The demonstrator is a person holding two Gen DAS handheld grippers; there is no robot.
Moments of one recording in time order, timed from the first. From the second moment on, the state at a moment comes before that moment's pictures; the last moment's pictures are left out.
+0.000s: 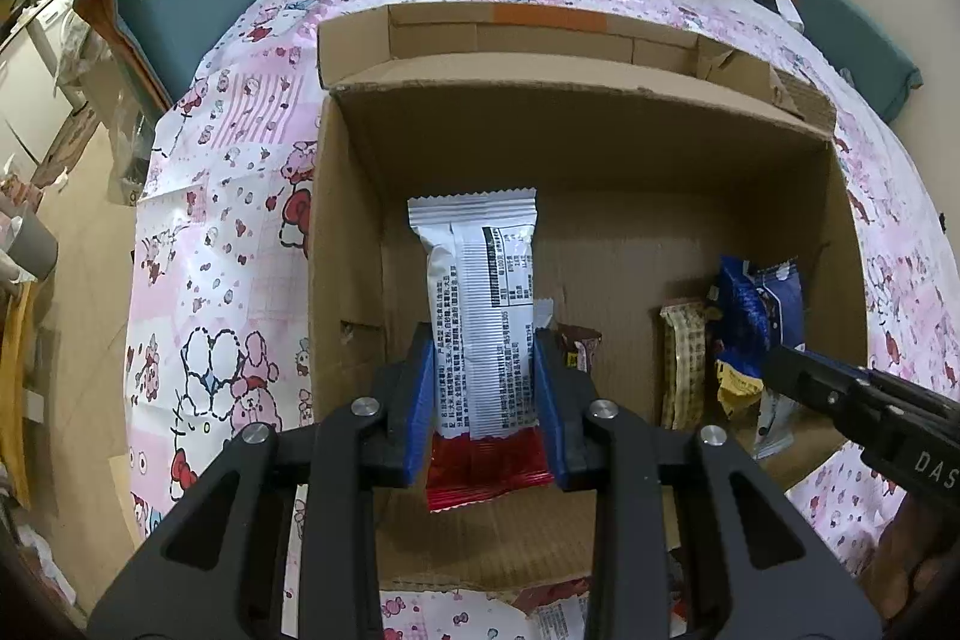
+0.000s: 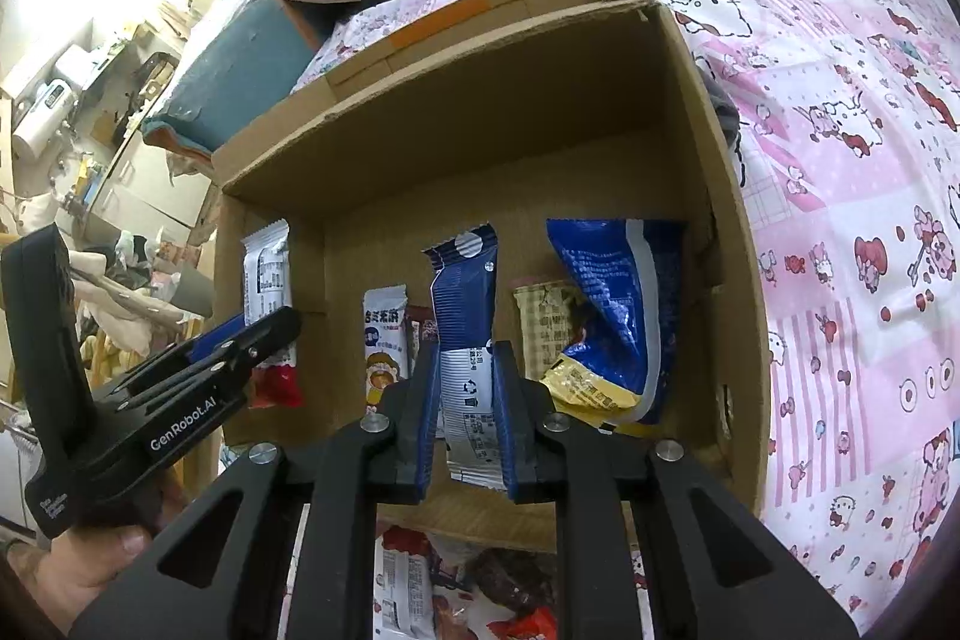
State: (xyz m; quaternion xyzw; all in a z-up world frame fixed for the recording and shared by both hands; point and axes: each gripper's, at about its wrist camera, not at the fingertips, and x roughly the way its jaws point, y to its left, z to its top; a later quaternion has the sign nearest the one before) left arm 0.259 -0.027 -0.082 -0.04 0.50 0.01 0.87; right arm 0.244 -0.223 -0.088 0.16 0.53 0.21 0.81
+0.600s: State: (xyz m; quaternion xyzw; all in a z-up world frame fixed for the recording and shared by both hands) left arm 0.252 -0.031 -0.080 -0.03 0.50 0.01 0.86; right arm 0.243 -0.226 -0.088 0.17 0.52 0.21 0.81
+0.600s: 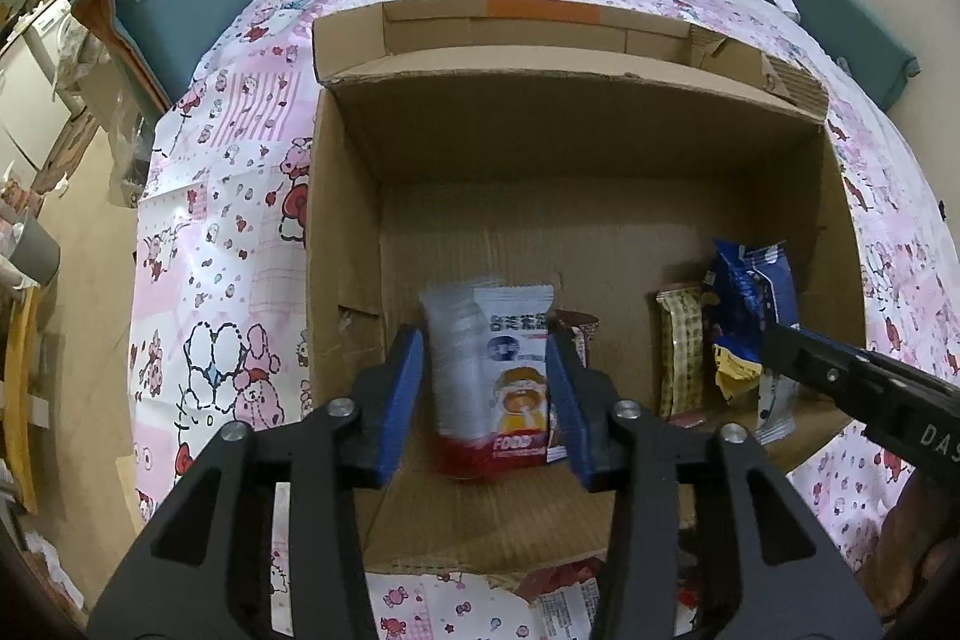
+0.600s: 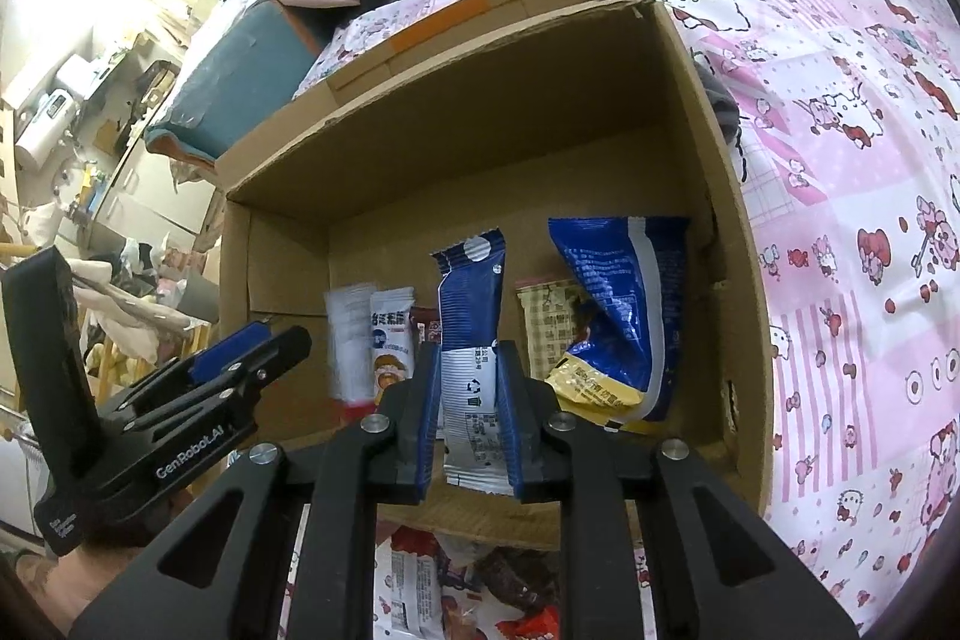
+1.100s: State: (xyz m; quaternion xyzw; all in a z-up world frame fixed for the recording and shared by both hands) left arm 0.243 -0.030 -0.062 -0.03 0.48 0.01 0.88; right arm 0.239 -0.240 -0.077 0.19 0.51 0.19 0.81
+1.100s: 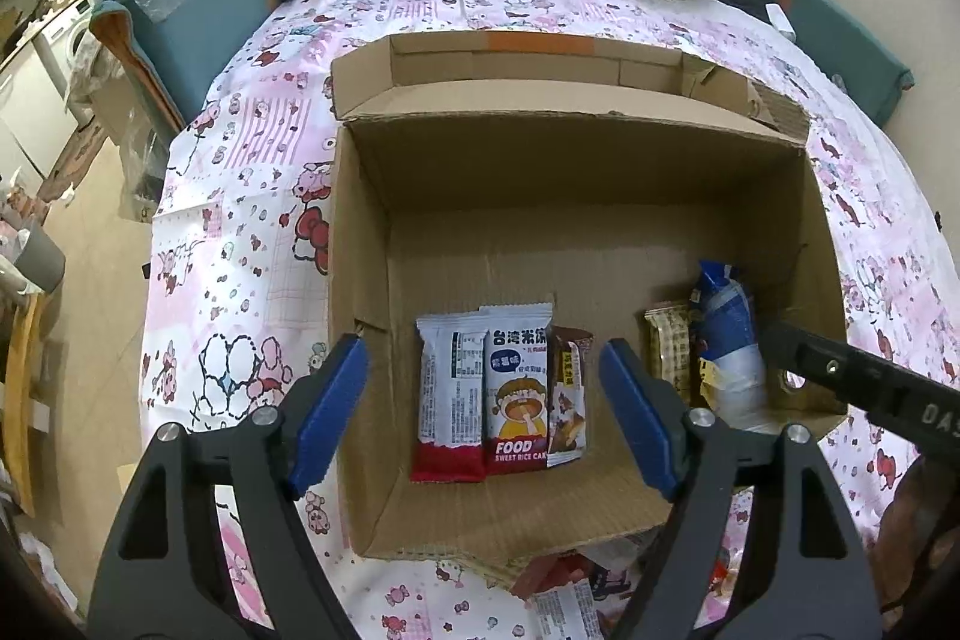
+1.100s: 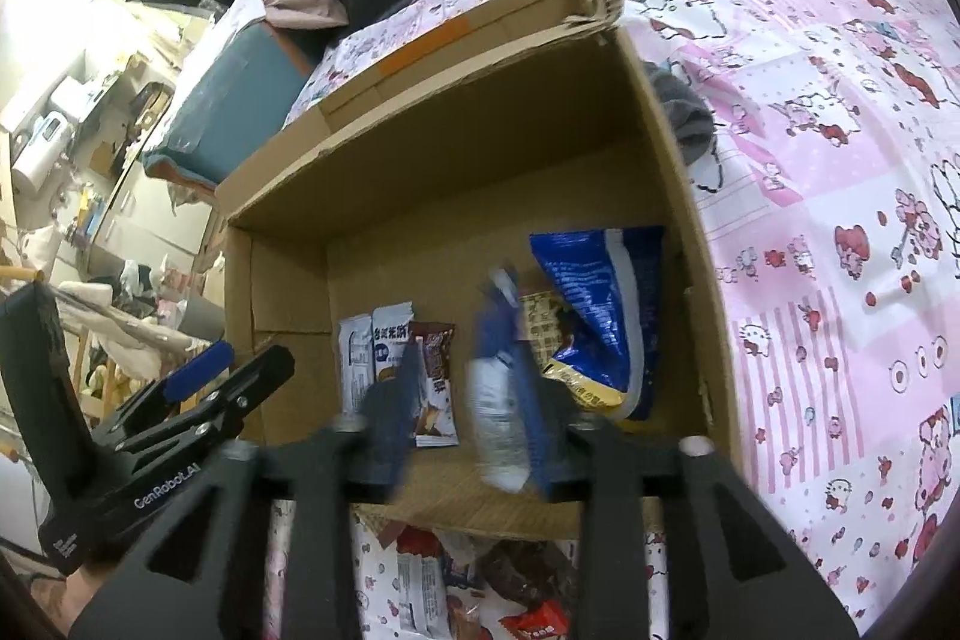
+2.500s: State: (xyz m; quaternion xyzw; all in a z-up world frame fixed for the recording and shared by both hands) left arm 0.135 0.018 -0.041 -0.09 0.49 0.02 0.87; right arm 0.112 -0.256 -0.052 0.17 0.50 0.16 0.84
